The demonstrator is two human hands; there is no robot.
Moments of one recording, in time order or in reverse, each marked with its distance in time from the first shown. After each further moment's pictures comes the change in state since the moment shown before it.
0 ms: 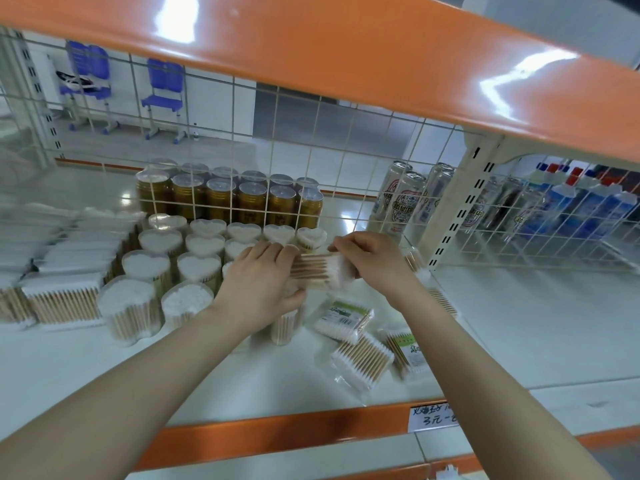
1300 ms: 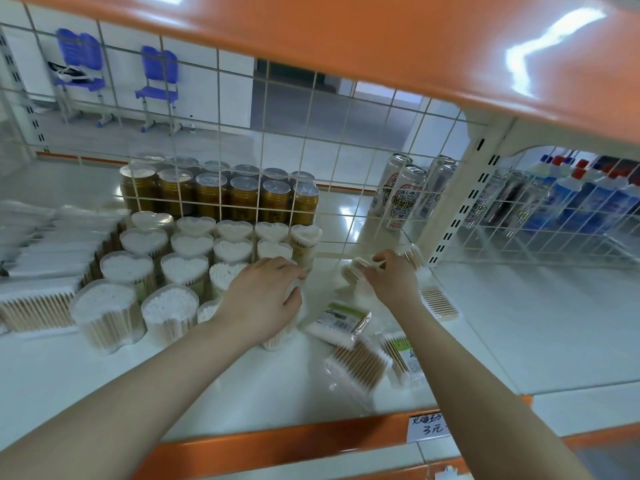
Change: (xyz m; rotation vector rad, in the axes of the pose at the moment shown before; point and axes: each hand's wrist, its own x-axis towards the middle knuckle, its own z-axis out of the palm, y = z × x) left_hand 0.005 0.011 0.018 -0.250 -0.173 -0.092; right_hand 0.031 0.095 -0.005 -0.464 0.204 0.198
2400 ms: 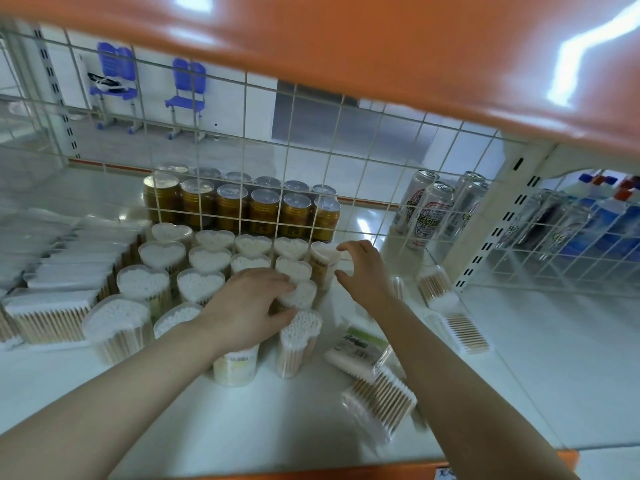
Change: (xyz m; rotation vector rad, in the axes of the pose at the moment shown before) left_hand 0.008 -0.039 -0.018 0.083 -0.209 -0.063; right_hand 0.039 -0.047 0.043 -0.114 -0.098 -0.402
